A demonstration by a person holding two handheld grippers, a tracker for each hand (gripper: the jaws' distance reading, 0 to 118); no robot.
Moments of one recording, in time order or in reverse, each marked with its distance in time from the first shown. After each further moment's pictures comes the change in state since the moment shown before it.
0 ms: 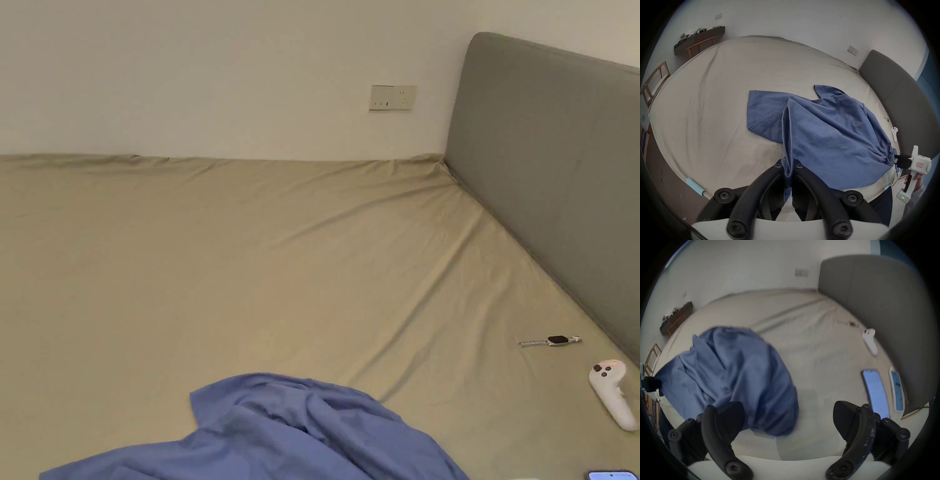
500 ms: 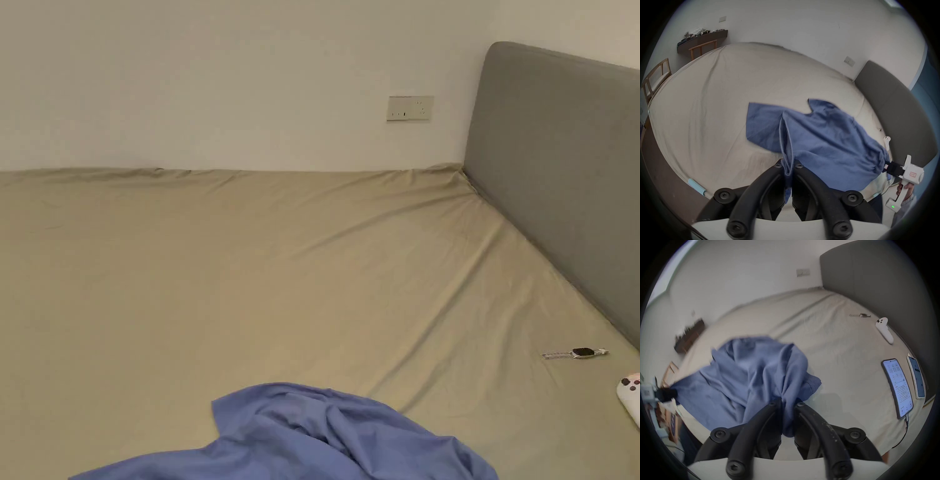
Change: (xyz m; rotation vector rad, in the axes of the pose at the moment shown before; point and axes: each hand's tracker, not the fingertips) left arm 0.002 0.013 0.044 0.138 -0.081 0.072; right arm 0.003 -0.006 0.045 0.256 0.263 -0.178
